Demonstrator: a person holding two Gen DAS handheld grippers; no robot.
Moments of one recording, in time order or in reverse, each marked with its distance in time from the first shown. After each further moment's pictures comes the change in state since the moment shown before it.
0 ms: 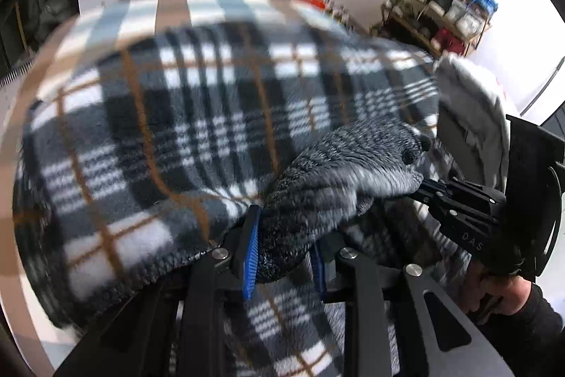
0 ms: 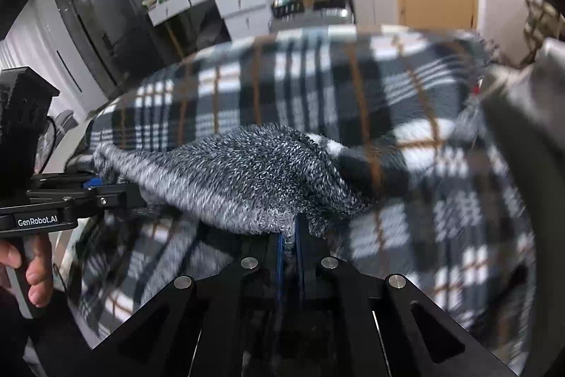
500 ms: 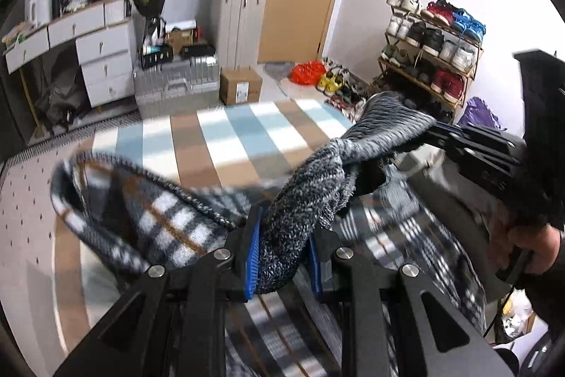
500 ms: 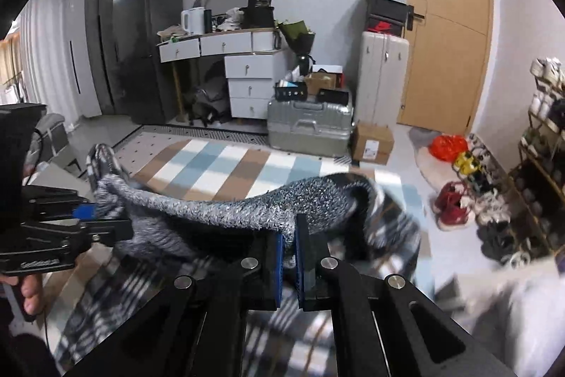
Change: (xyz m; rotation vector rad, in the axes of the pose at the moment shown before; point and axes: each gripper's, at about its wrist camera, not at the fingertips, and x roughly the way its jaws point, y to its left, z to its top) left arm -0.049 -0.007 0.071 0.140 -0.276 0.087; right arm -0.048 0.025 0.143 -0.209 -0.275 -0.116
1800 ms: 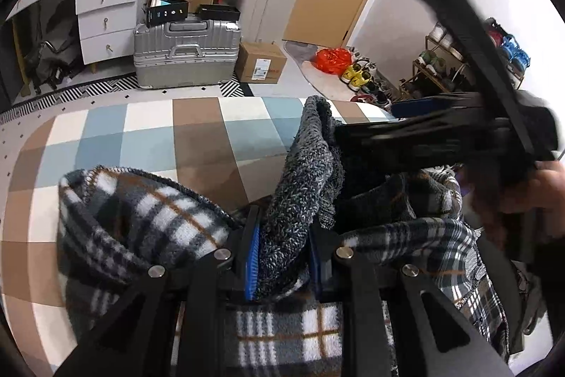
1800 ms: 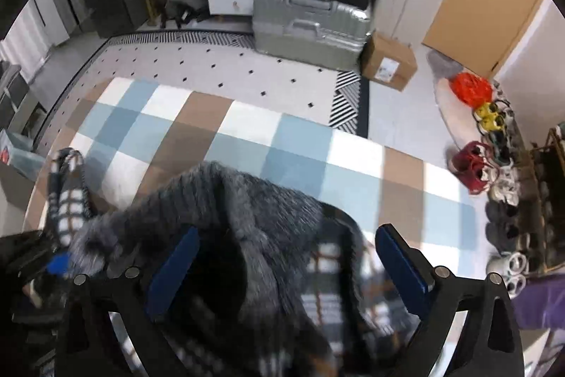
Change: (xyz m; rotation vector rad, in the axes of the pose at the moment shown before) left arm 0.148 0.095 0.066 -0.151 0.067 -0.031; right arm 0.281 -0.018 0.086 -0.071 0.491 -0.034
